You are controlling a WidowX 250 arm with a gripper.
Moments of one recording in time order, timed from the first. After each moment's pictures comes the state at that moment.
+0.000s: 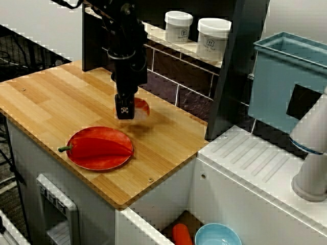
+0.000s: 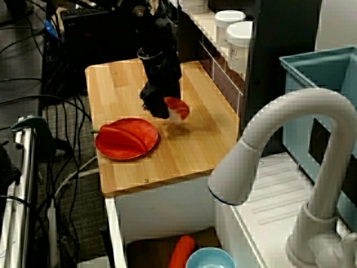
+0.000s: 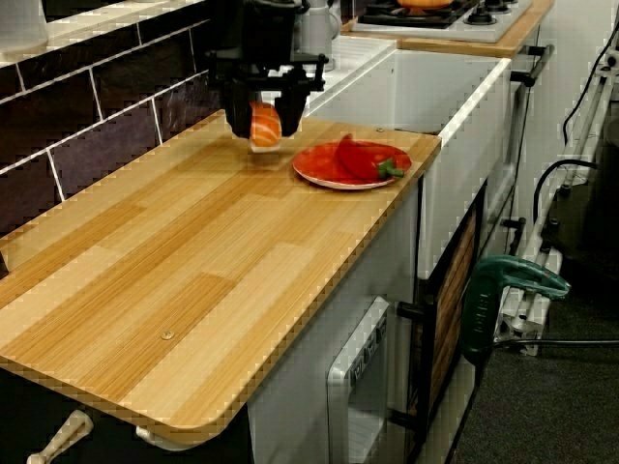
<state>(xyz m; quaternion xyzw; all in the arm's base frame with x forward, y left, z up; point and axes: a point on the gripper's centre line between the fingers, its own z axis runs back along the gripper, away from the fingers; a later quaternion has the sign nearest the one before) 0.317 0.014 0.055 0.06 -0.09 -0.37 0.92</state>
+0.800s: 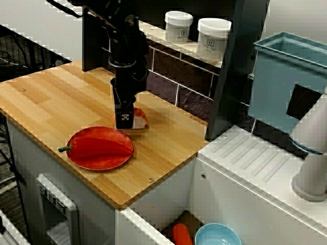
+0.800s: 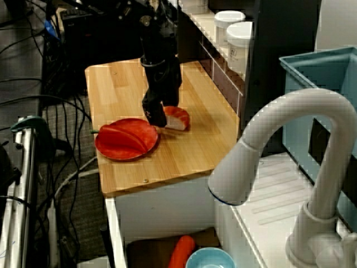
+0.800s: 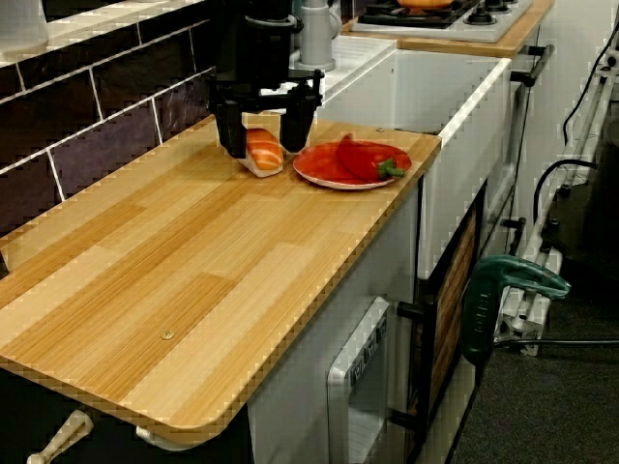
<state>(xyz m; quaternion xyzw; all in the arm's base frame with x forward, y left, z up) 0.314 0.020 0.043 0.05 -0.06 -0.32 0.94</state>
